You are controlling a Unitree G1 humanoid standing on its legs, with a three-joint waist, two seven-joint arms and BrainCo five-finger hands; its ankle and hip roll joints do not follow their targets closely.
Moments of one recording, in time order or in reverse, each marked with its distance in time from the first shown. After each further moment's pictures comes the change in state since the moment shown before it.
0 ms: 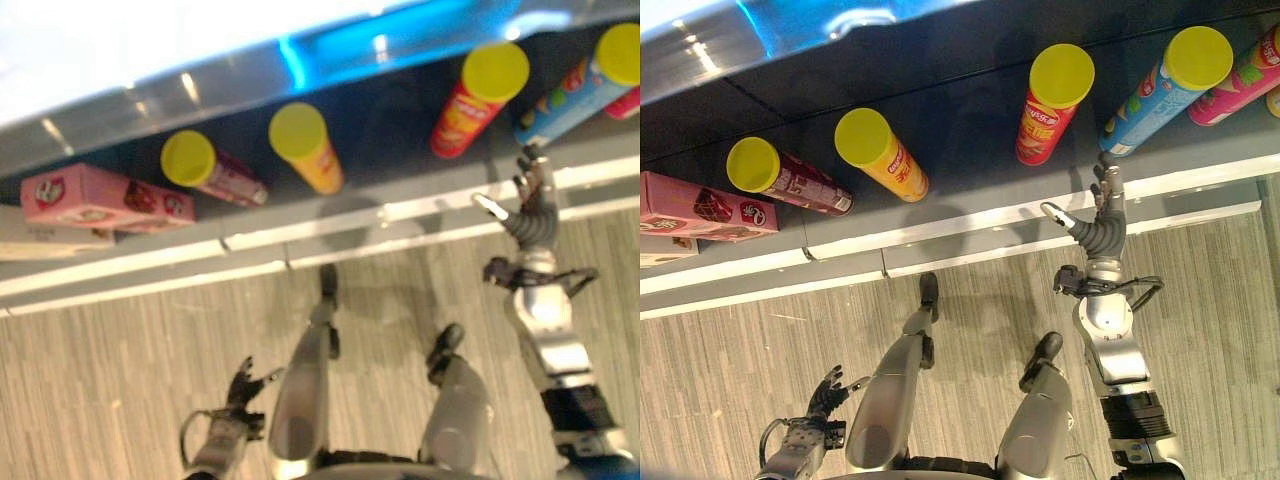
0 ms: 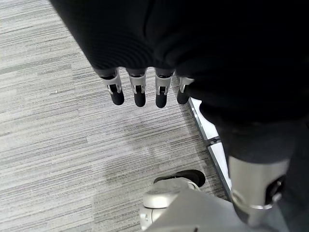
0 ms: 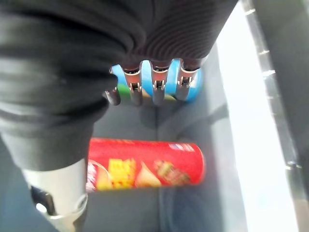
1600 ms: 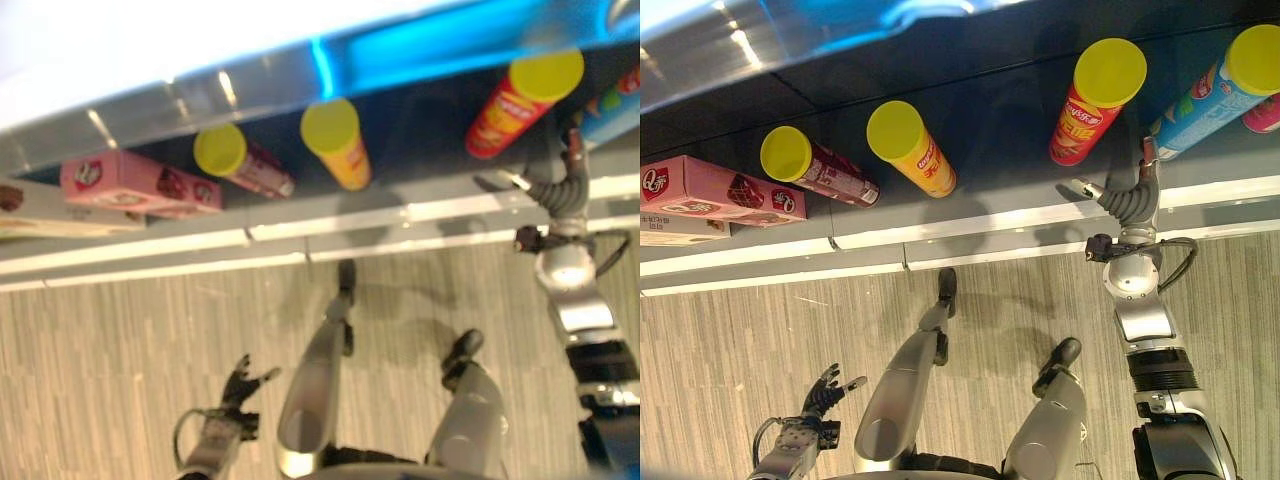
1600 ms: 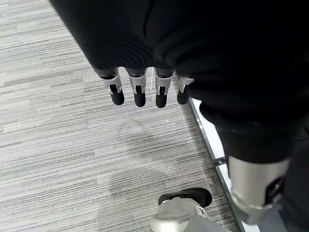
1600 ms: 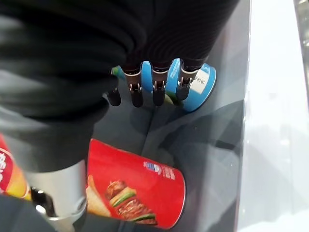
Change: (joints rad) left arm 0.003 0.022 0.001 -0.002 0.000 -0.019 -0.026; right arm -0.186 -0.137 -0.040 0.242 -0.156 0.091 -0.099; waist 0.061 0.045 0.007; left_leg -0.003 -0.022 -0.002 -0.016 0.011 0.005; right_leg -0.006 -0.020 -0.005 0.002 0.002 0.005
